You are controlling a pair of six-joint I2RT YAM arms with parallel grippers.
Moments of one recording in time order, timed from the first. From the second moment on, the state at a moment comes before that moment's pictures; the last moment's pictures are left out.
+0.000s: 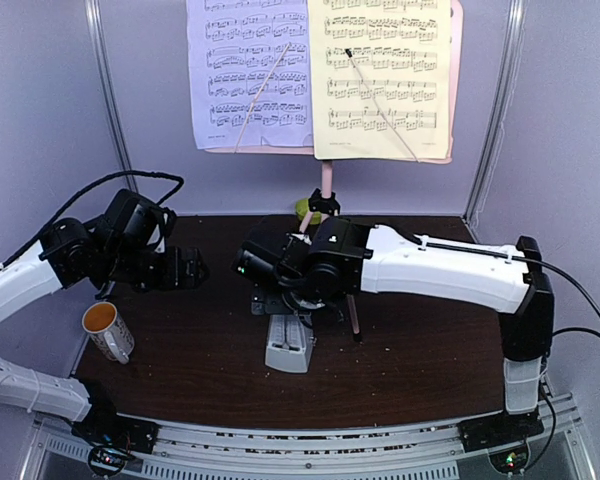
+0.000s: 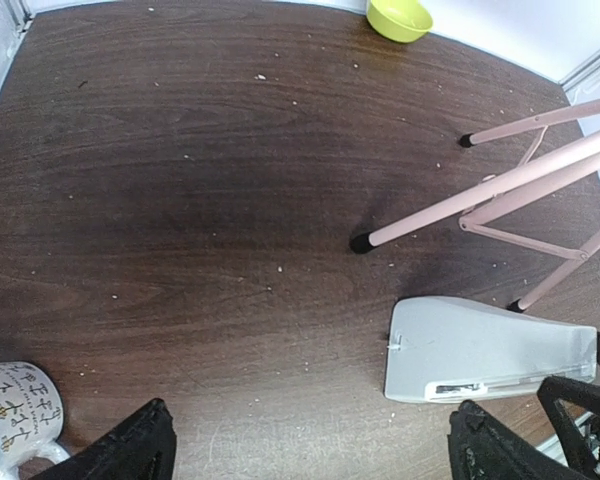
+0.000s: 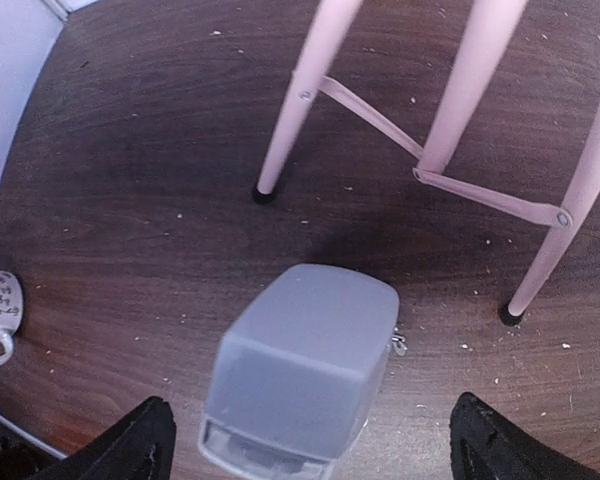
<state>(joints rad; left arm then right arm) -0.74 1.09 1.10 -0.85 -0.21 -0.66 1.26 2.03 2.01 -1.10 0.53 1.11</state>
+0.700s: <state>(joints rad) -0.74 1.06 1.02 -0.86 -0.24 -0.69 1.19 2.14 2.04 -1.14 0.54 1.33</state>
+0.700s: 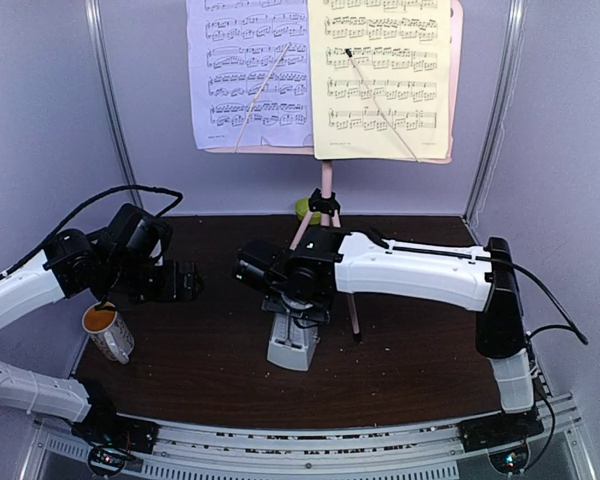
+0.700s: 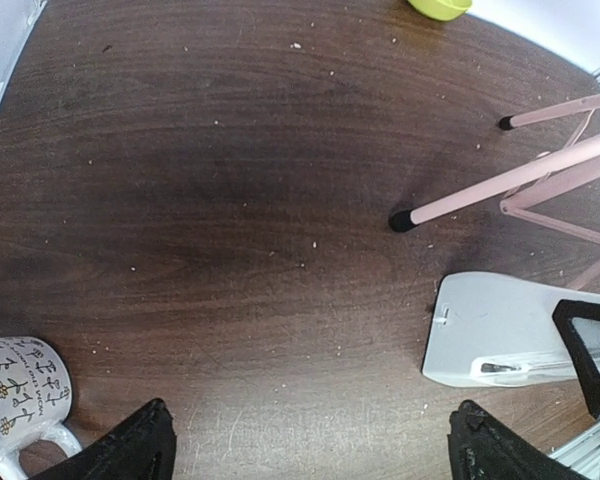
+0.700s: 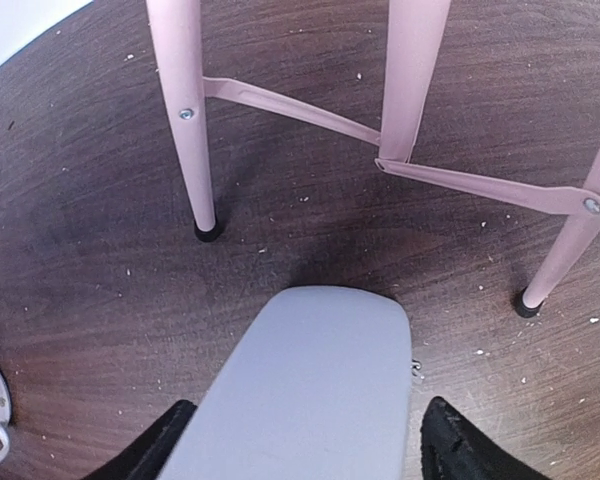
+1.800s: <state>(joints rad) -0.94 0.82 0.64 -0.36 0.08 -0.21 1.09 1.53 1.22 -0.42 0.11 0.63</state>
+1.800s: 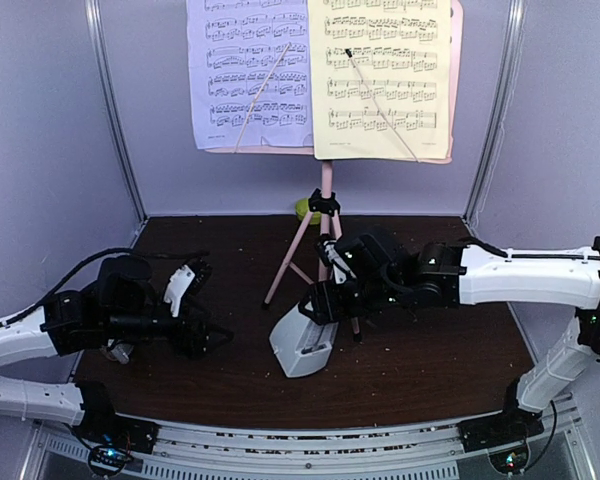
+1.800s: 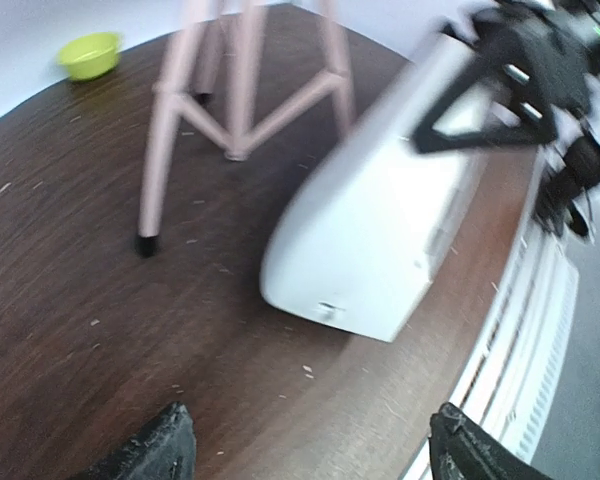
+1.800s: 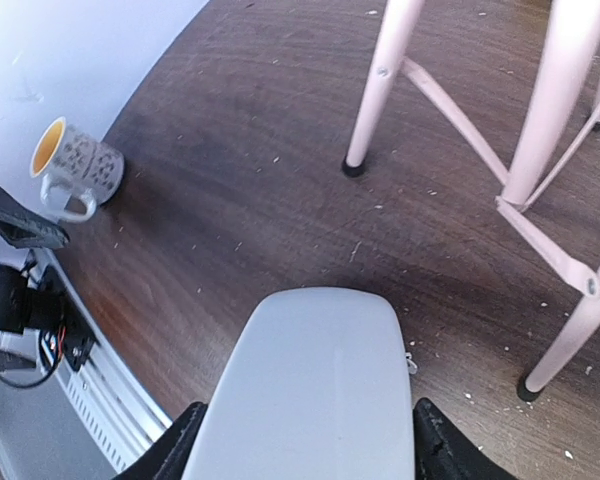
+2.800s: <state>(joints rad) -1.12 0.97 0.56 -0.21 0.04 0.06 1.07 1.45 1.16 -0.24 -0.25 0.49</state>
